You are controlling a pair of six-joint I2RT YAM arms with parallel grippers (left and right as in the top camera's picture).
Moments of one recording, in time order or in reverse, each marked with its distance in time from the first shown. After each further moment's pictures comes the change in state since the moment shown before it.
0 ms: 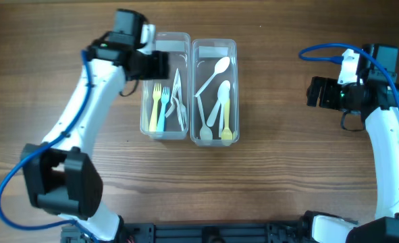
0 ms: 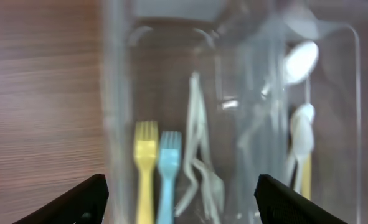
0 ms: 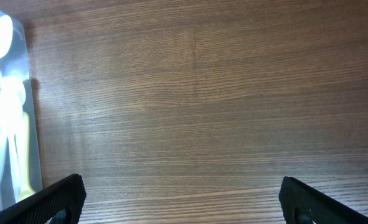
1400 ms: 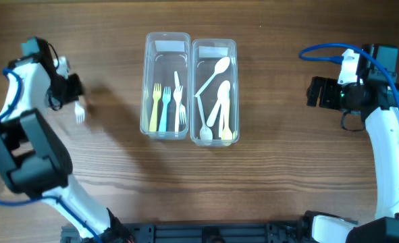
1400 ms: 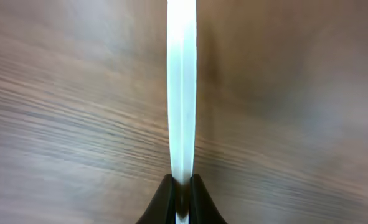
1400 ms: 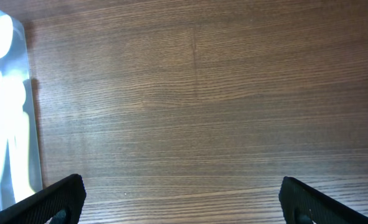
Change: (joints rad) left arm 0.531 0.212 -0.033 -0.037 -0.093 0.229; right arm 0.000 0.000 0.000 0.000 0.000 0.000
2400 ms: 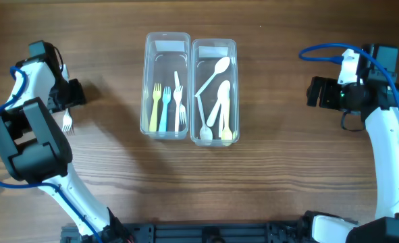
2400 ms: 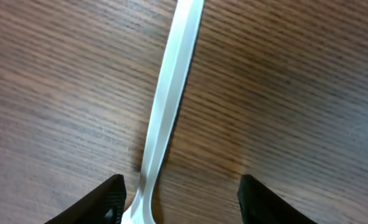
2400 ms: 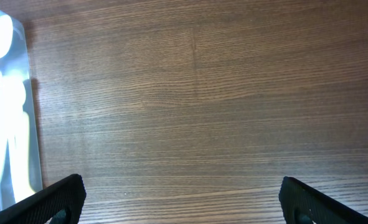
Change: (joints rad) left arm 0.001 0.119 0.011 0.019 -0.158 -0.026; right arm 0.000 0.000 0.000 0.000 0.000 0.000
